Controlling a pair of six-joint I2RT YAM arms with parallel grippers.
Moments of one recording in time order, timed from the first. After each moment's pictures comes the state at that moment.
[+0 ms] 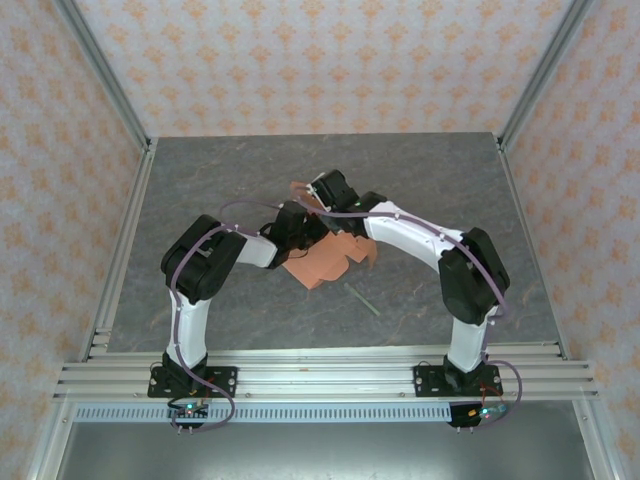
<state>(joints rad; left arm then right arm) -0.50 2.04 0.97 0.51 0.16 -1.07 0.73 1.84 1.44 -0.53 0.38 -0.17</state>
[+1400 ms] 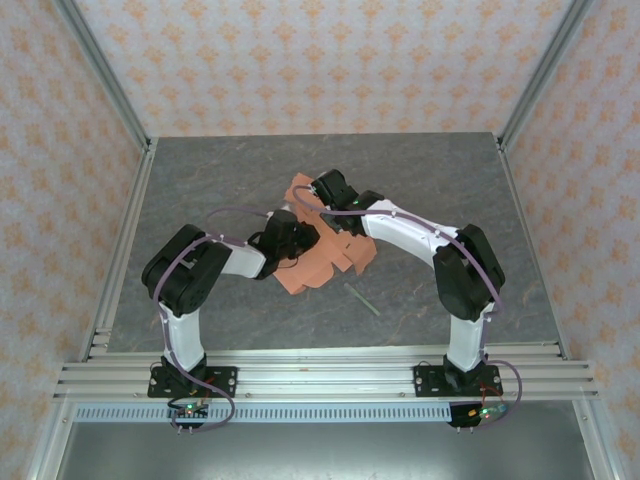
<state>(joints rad) -0.50 1.91 0.82 0.49 0.11 -1.04 0.71 1.88 1.46 -0.53 0.41 -0.18</state>
